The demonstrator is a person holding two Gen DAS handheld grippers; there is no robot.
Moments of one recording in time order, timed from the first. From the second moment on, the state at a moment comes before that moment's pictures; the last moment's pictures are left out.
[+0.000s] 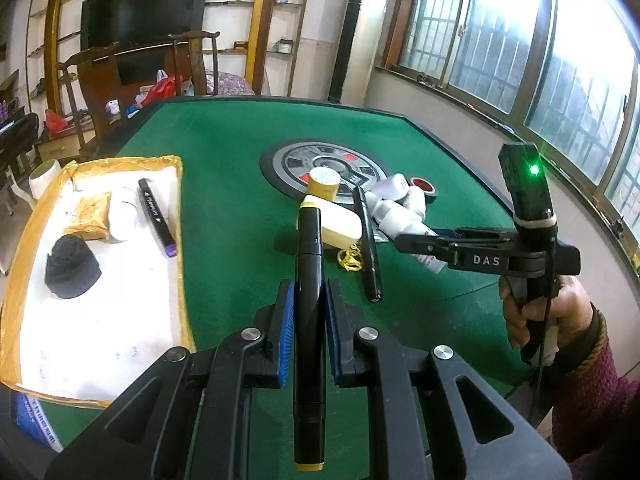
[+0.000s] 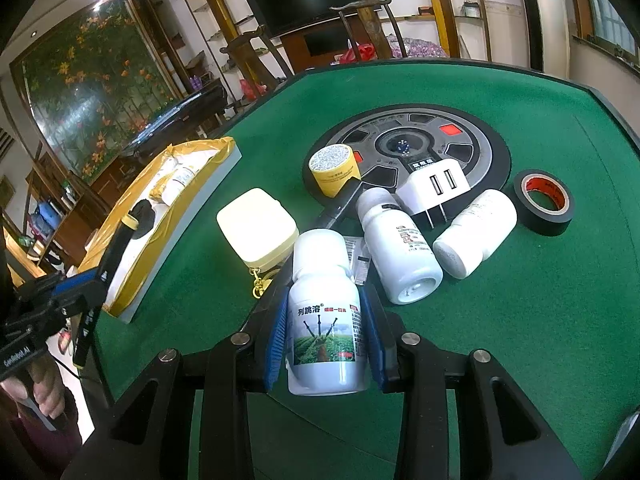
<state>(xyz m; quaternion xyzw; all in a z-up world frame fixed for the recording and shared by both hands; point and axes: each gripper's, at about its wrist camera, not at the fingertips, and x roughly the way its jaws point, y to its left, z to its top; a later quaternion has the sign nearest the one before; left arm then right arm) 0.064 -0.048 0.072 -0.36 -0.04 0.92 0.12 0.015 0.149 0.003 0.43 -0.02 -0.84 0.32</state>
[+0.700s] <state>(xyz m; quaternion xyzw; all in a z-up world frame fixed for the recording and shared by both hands) 0.072 -0.146 0.080 -0.33 -0.12 0.93 0.04 0.039 0.109 0.024 0.40 -0.06 -0.83 0.37</state>
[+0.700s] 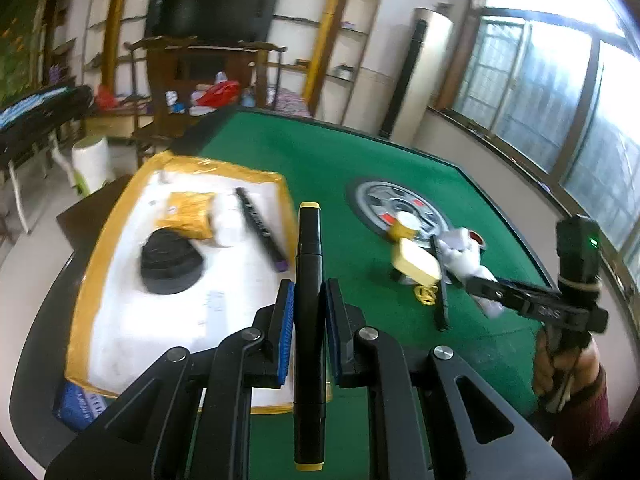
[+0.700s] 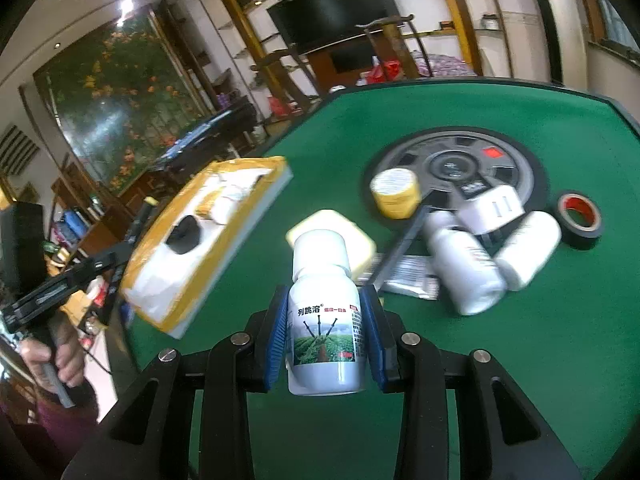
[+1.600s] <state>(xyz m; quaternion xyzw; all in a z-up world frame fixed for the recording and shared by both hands) 0.043 -0.253 0.042 -0.35 -0.19 0.92 -0.07 0.055 -0.117 0.004 0.44 -0.01 -0.80 0.42</state>
